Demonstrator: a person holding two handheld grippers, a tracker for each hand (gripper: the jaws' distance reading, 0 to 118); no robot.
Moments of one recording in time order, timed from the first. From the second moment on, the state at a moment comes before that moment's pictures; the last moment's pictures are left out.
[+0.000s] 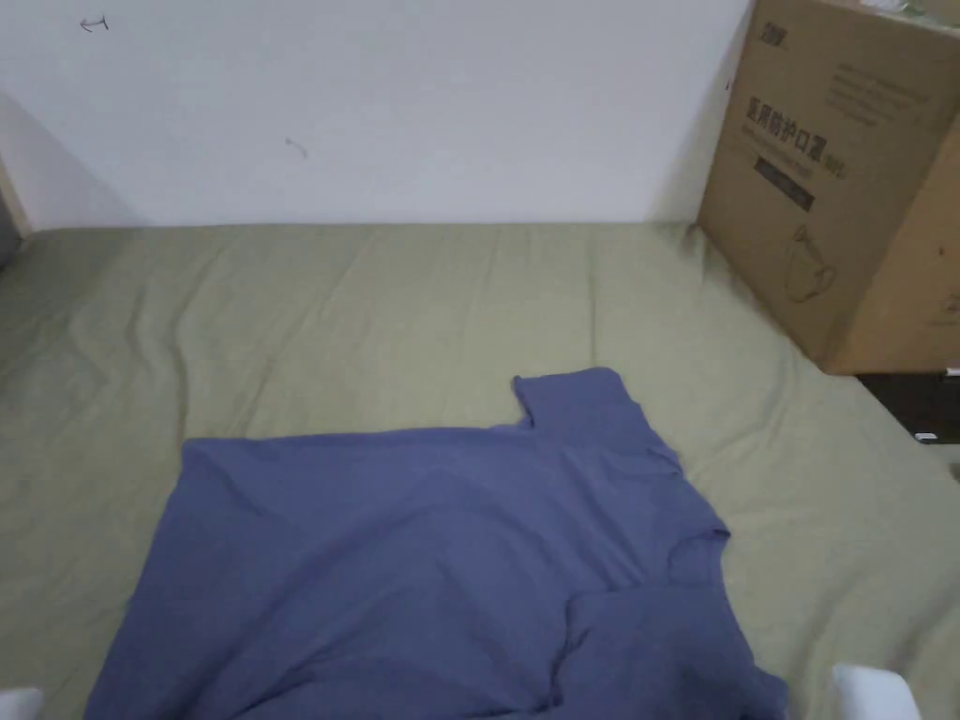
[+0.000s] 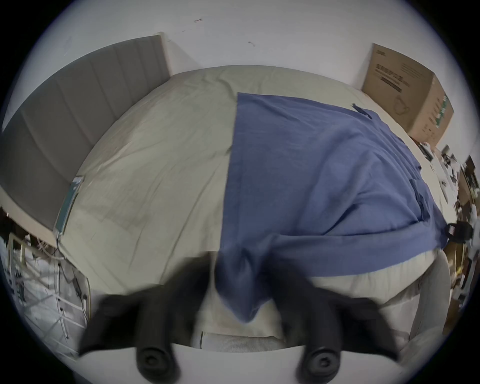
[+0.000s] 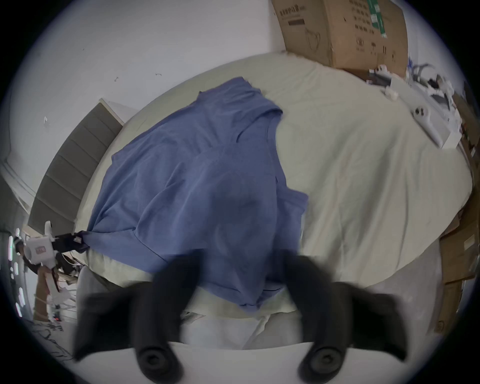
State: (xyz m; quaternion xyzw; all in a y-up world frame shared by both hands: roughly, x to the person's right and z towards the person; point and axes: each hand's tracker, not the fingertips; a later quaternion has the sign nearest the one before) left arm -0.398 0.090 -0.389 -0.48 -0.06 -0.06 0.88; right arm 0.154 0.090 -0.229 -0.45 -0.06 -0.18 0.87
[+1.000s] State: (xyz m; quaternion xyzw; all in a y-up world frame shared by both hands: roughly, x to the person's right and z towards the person) left arm -0.412 0.095 -0.361 -0.42 -0.06 0.04 0.91; right arm 0.098 0.100 -0.195 -0.44 -0.06 -0.21 0.87
